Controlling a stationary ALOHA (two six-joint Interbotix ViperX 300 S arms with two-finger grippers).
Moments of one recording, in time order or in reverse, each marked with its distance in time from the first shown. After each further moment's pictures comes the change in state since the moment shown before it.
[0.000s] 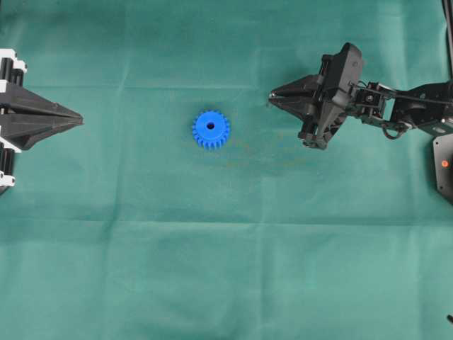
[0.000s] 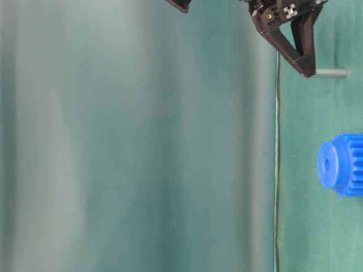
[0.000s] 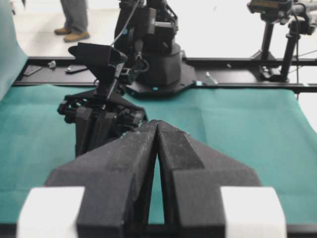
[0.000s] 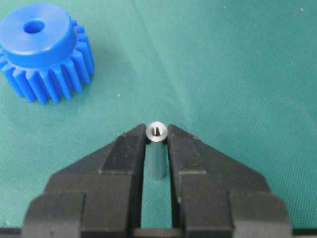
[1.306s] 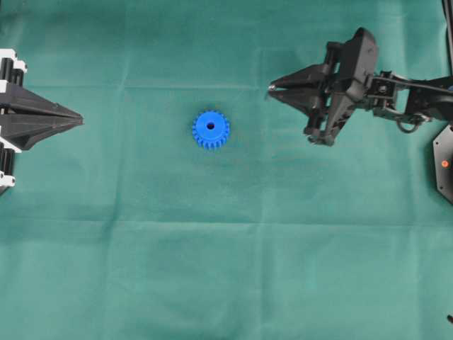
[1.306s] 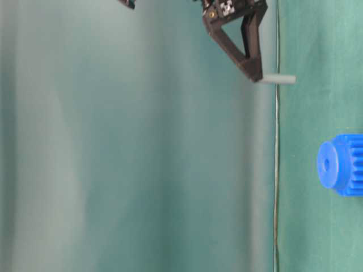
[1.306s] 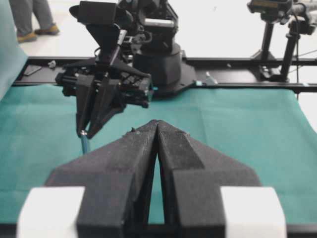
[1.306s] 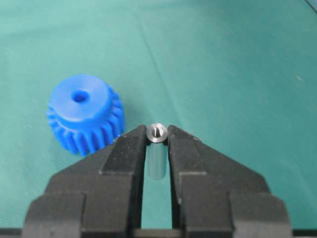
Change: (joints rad) left arm -0.002 0.000 0.000 0.002 0.000 0.000; right arm 0.041 -0.236 -0.041 -0.003 0.224 -0.014
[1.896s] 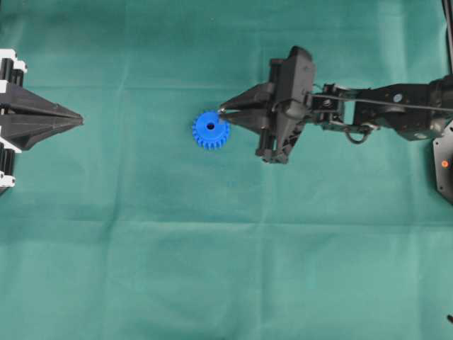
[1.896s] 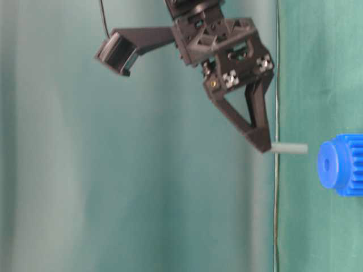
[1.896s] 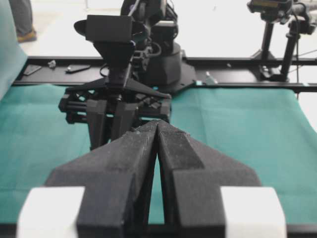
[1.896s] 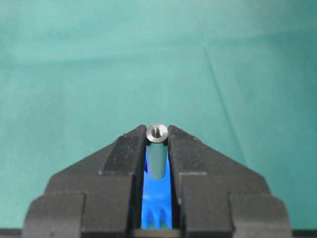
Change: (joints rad) left arm 0.000 0.000 0.000 0.000 0.000 0.000; right arm 0.110 0.167 -0.255 0.000 0.100 0.000
